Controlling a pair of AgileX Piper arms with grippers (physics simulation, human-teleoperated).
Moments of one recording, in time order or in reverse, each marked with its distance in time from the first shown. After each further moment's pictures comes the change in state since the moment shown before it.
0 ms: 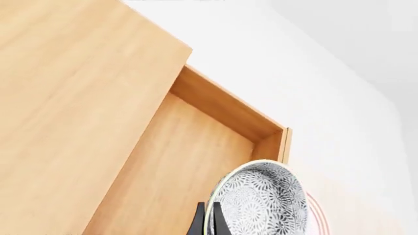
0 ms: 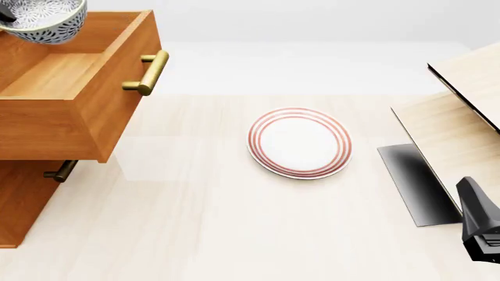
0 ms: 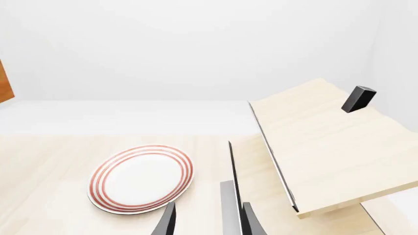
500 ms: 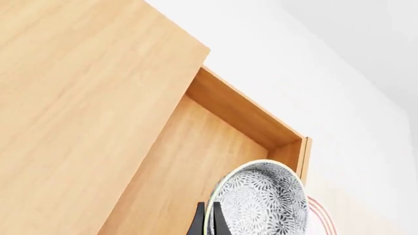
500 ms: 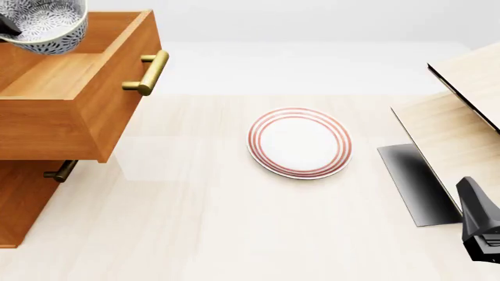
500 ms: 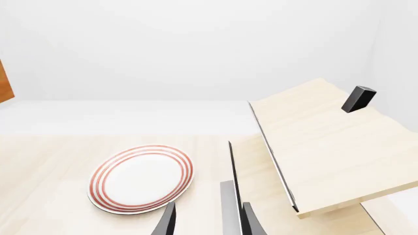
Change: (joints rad) left arm 0.036 0.040 0.046 -0.061 -0.010; right arm 0.000 0.000 0.000 0.000 0.000
